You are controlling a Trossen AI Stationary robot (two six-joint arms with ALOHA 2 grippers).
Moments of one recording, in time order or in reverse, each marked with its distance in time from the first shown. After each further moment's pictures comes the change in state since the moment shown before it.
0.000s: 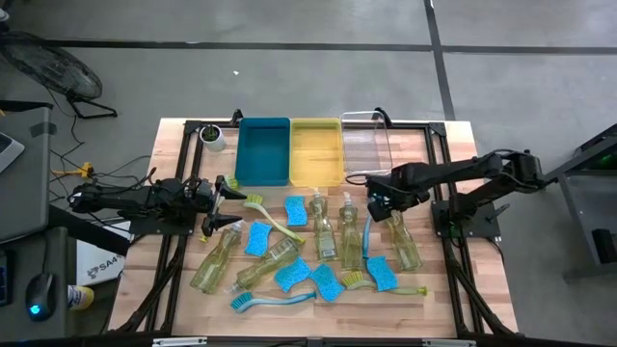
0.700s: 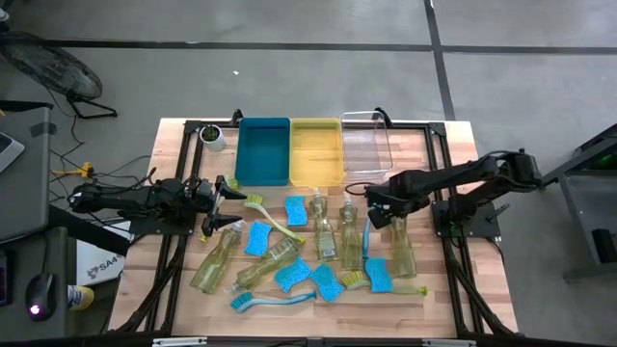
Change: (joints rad) left arm 0.000 0.000 0.000 0.000 -0.002 0.000; right arm 0.082 0.007 -0.009 -0.007 0.004 0.055
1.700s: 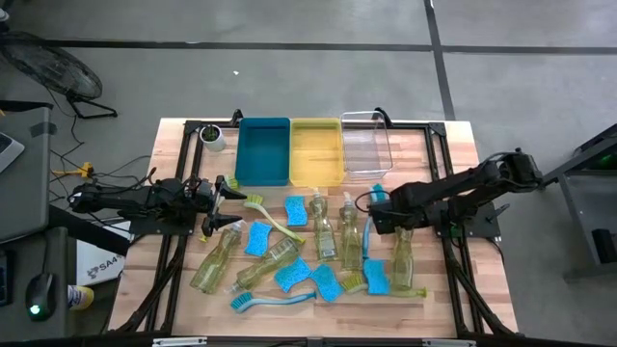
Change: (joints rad) left arm 0.000 0.000 0.000 0.000 0.001 0.000; right arm 0.169 -0.003 0.002 -0.092 -0.080 0.469
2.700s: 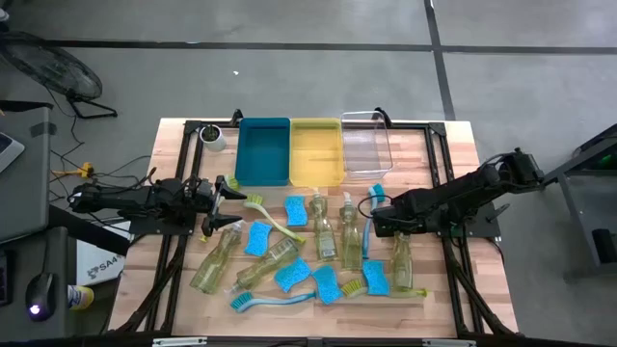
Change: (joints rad) left arm 0.000 0.000 0.000 0.000 0.000 0.000; right arm 0.036 -0.011 -0.126 0.195 0.032 0.080
